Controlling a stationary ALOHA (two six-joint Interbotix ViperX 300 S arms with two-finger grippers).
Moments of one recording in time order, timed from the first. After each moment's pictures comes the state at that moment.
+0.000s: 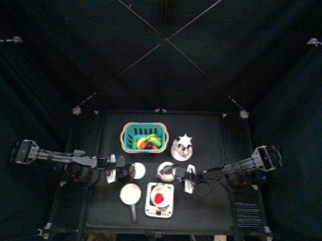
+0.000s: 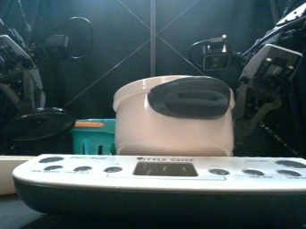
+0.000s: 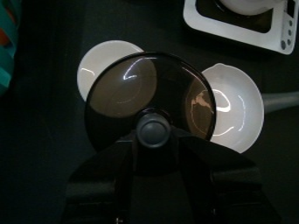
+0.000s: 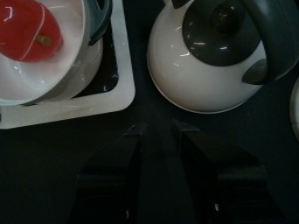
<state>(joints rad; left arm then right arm) -0.04 -0.60 1.07 -0.08 0.46 -0.12 0.17 -0.16 0.85 -0.45 0.25 0.81</state>
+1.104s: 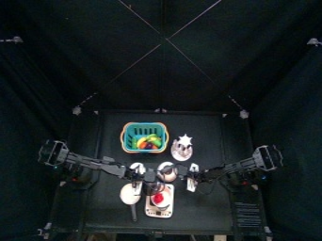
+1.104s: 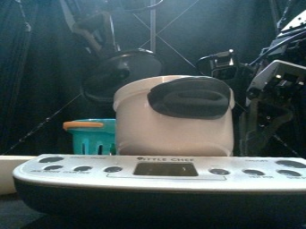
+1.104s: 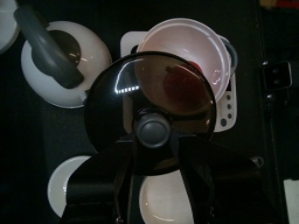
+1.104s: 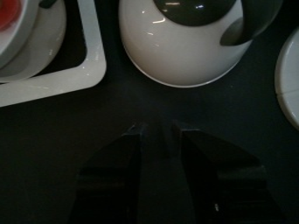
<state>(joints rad) -0.21 -0.10 0.44 -0.01 0.64 -0.08 0.15 -0.18 0.91 -0.45 0.30 0.82</state>
